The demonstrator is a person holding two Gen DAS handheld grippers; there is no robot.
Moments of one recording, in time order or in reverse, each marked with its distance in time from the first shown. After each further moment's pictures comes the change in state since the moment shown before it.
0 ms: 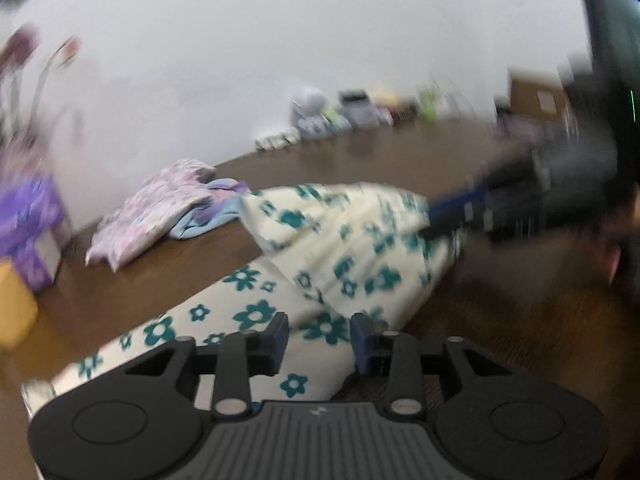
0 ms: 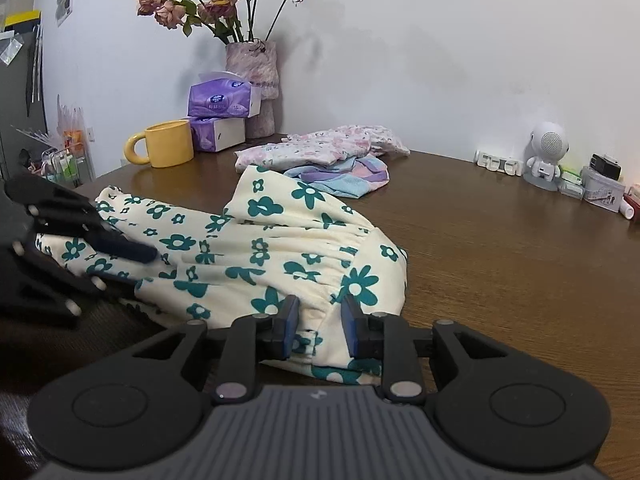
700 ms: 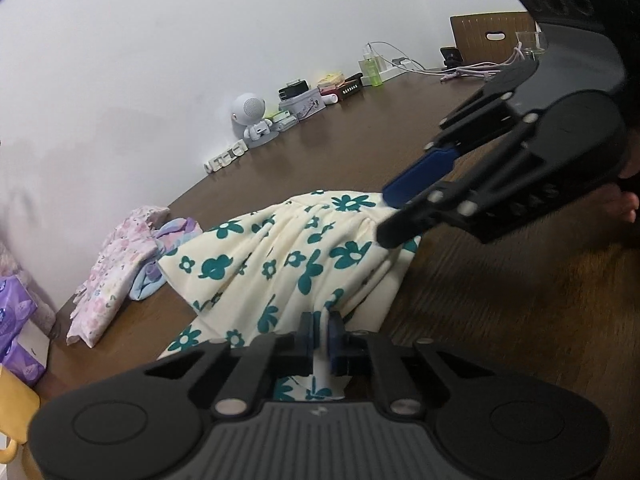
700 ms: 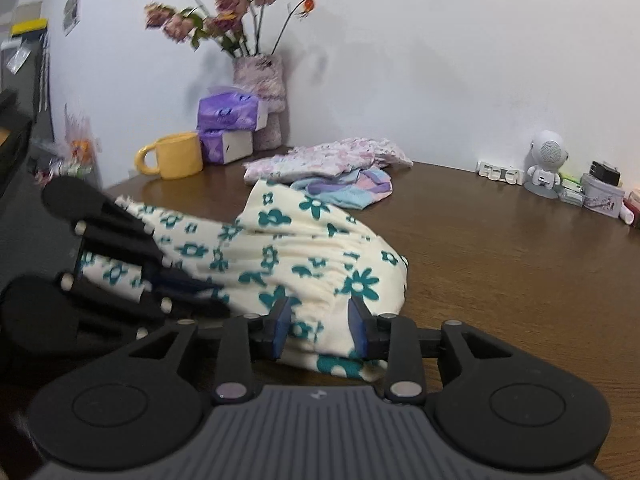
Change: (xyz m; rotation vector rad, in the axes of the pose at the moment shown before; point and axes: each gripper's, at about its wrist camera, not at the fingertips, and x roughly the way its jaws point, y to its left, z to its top) left arm 0.049 -0.062 0.014 0.346 0.055 0.027; right arm -0.019 -0.003 -0.003 -0.023 -0.022 0.027
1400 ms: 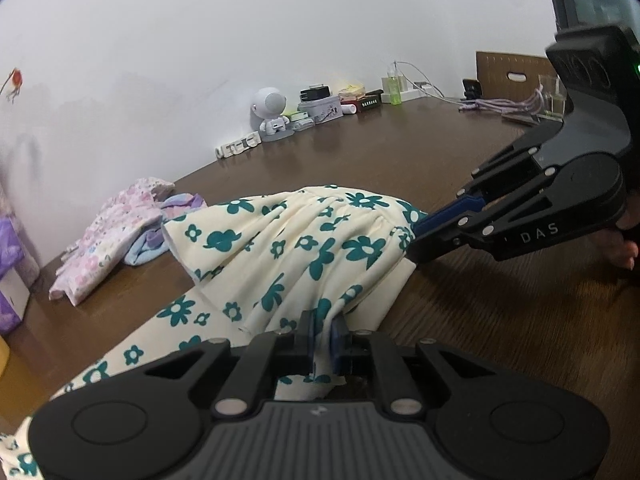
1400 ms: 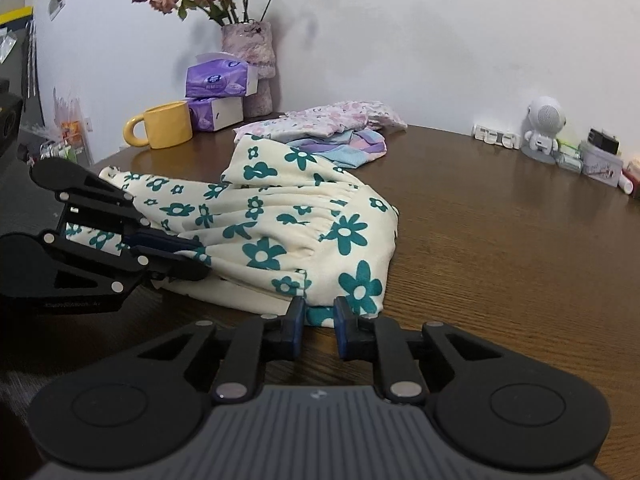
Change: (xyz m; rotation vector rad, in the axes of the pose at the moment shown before) left arm -0.005 0.018 -0.018 -0.176 -0.035 -0.050; right arm 0.013 -0.007 -0.014 0.060 0.080 -0.012
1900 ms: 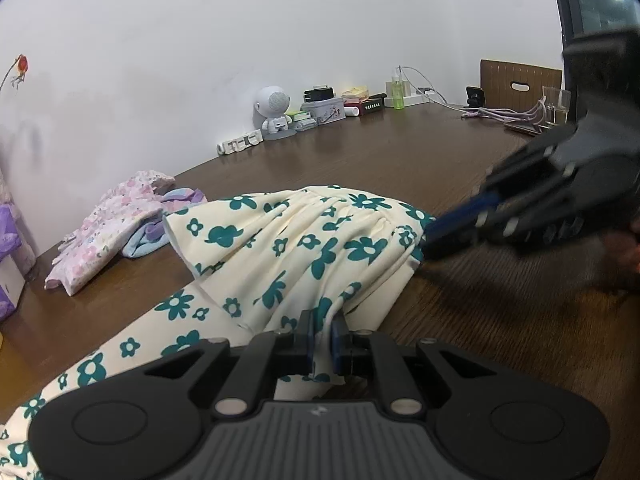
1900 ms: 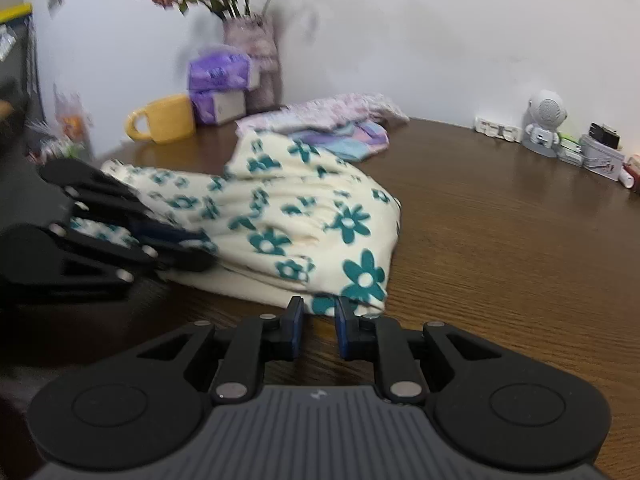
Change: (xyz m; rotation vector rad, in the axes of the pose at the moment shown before) left arm 0.001 0.006 -0.001 -0.034 -0.004 -0.016; right arm -0.011 0.002 0.003 0.006 0.004 0.024
